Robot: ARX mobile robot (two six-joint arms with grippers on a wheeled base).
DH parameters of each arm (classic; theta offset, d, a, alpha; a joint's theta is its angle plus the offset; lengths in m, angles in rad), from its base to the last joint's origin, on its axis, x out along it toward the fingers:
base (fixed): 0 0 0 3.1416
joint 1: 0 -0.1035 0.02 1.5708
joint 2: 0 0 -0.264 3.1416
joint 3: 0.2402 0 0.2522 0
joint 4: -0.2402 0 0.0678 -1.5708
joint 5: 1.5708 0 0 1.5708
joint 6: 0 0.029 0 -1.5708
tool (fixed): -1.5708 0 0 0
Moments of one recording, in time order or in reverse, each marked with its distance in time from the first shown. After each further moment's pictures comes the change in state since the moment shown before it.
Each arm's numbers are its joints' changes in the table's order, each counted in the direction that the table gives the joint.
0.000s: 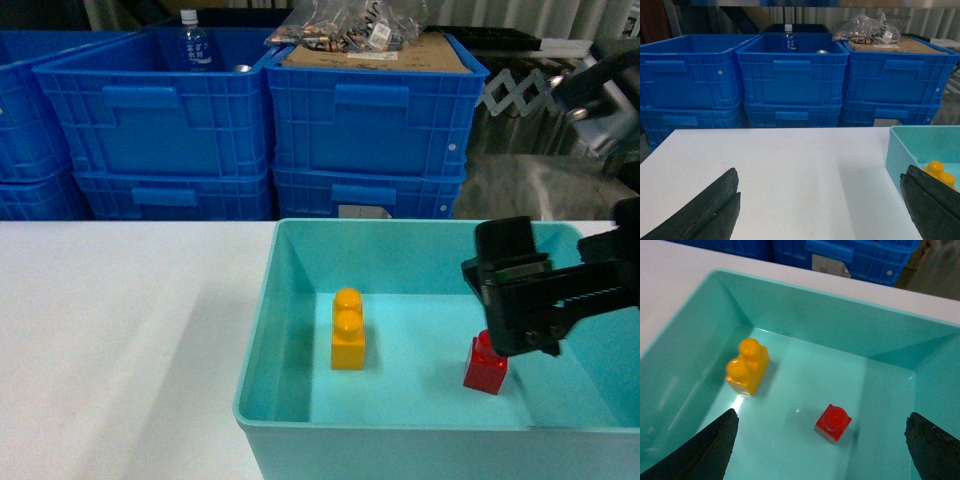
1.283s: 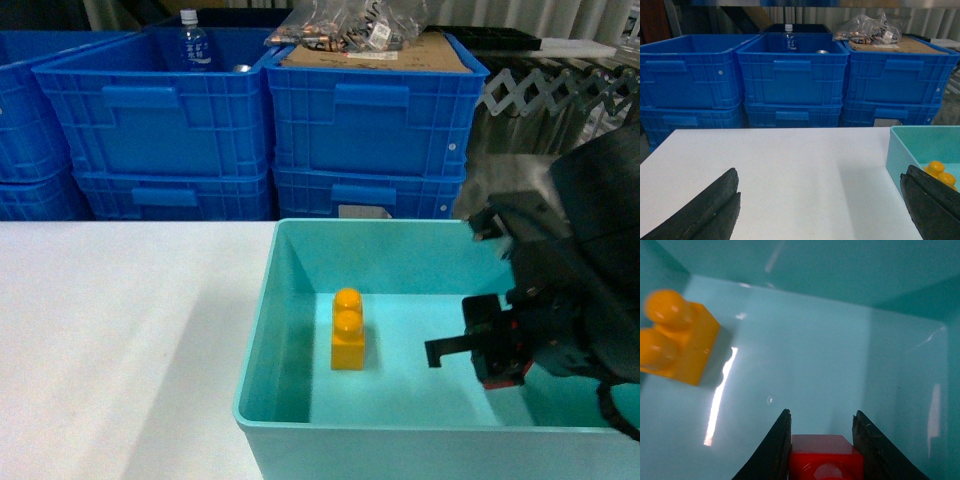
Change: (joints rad) left arm 0.000 0.000 0.000 0.000 0.000 0.000; right arm 0.029 0.399 0.160 0.021 -0.033 0.060
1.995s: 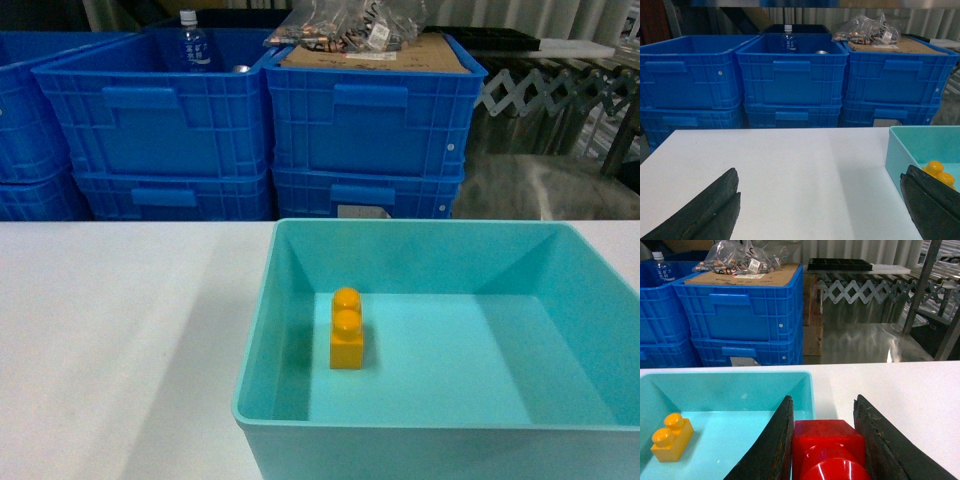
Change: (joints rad) left arm 0.000 0.000 0.000 0.001 0.000 0.000; right arm 0.208 -1.042 -0.720 0.454 -0.032 -0.108
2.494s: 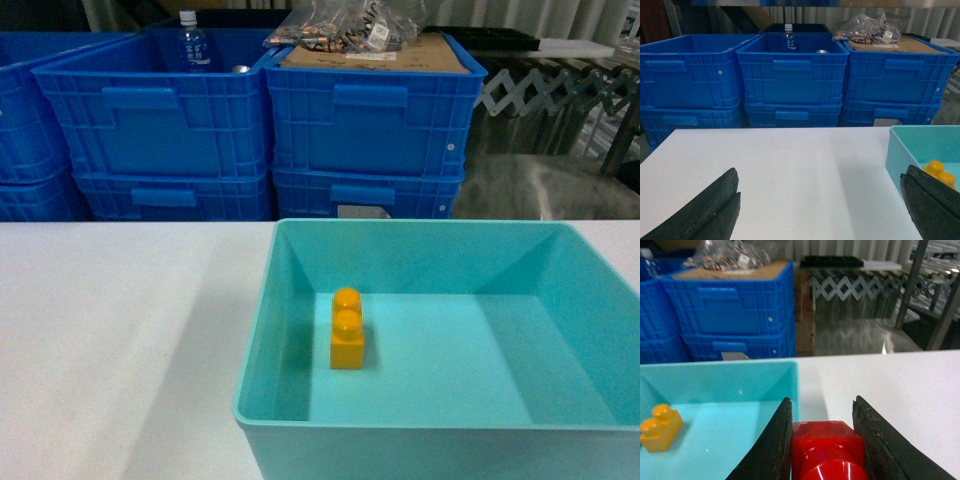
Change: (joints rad) left arm 0.000 0.000 0.000 0.000 0.002 0.000; right arm 0.127 -0.136 -0.074 -0.085 0.112 0.000
